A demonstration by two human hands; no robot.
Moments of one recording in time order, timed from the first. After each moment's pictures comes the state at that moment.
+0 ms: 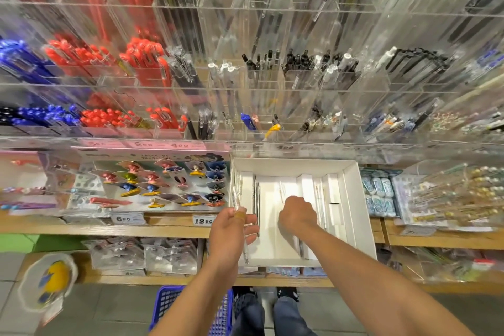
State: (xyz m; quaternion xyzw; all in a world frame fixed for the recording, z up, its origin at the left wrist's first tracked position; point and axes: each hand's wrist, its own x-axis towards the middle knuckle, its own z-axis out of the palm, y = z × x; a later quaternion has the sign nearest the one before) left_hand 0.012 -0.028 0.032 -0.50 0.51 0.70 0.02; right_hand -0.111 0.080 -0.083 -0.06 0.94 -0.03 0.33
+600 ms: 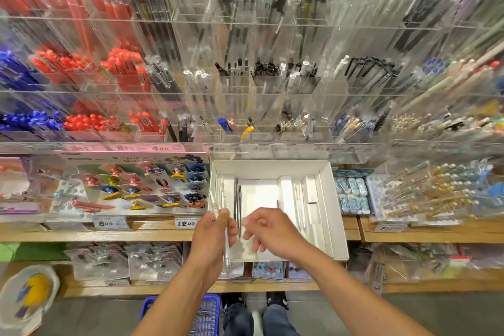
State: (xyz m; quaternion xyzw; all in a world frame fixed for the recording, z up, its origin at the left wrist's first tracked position) left_hand 0.015 -0.014 0.033 -0.47 0.49 0.73 0.02; right_hand -0.060 0.112 0.025 -0.11 0.76 -0.46 0.44
